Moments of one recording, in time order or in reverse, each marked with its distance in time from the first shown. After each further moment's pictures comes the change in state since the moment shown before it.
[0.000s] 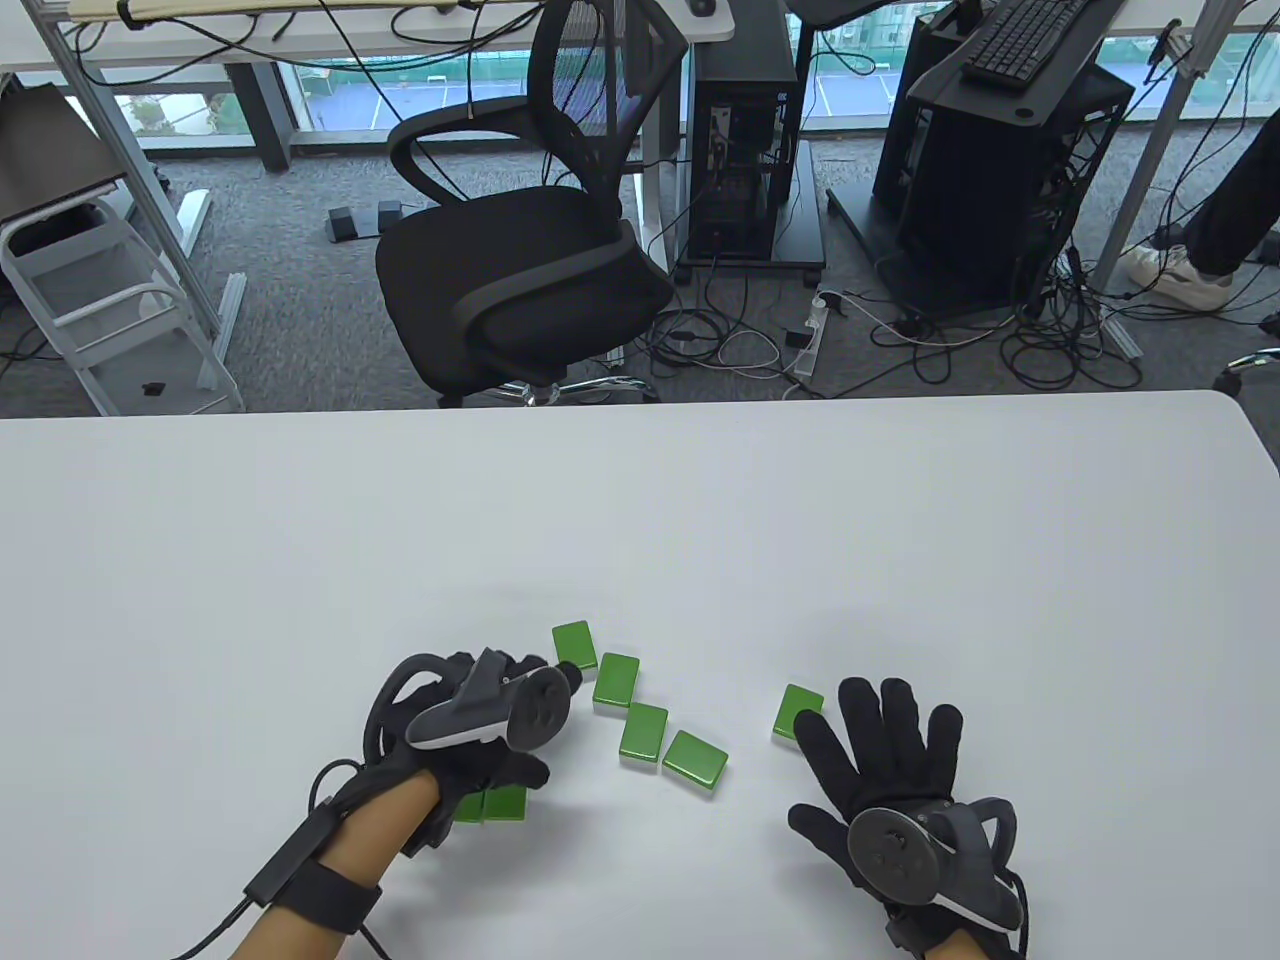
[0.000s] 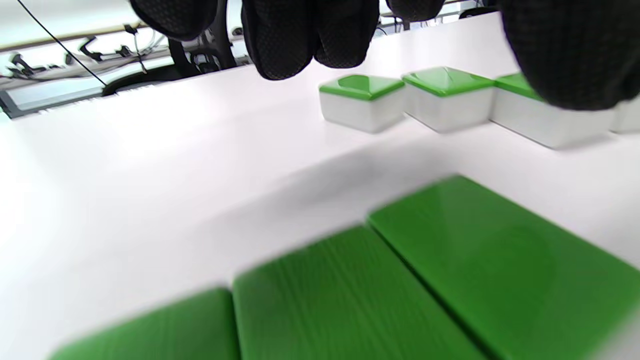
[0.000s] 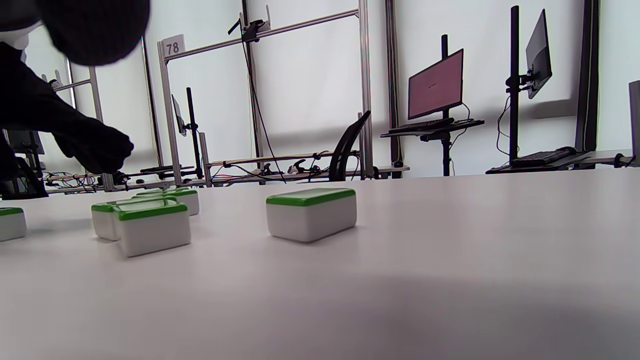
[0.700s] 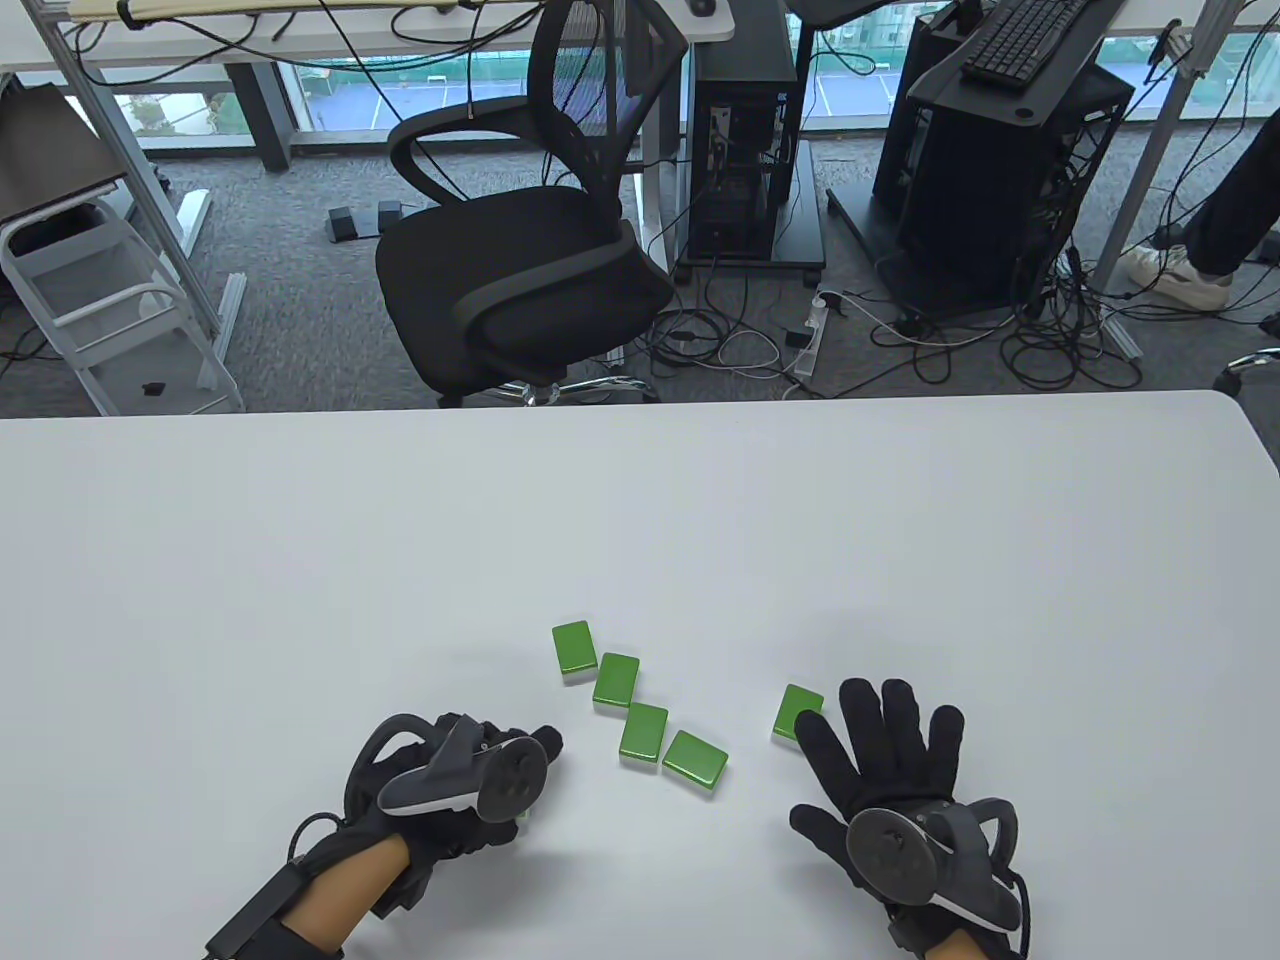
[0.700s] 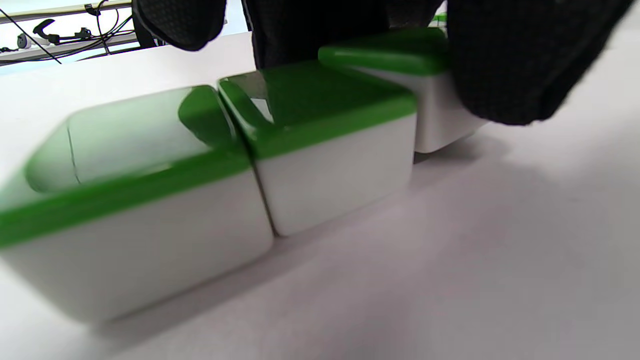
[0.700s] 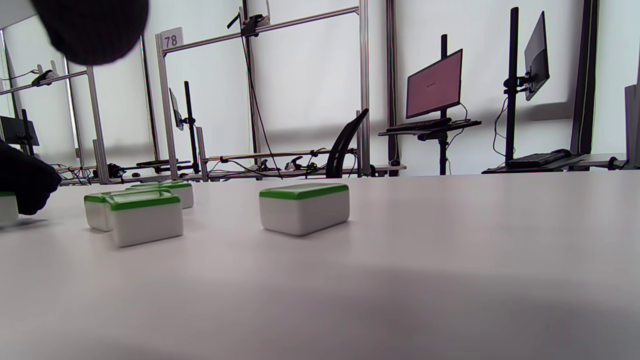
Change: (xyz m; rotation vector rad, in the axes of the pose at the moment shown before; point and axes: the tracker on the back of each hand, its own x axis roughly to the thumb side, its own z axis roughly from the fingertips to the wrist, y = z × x) left_hand 0.010 -0.052 0.045 -0.037 -0.123 0.013; right_hand -0.001 0.000 0.001 0.011 0.004 0.024
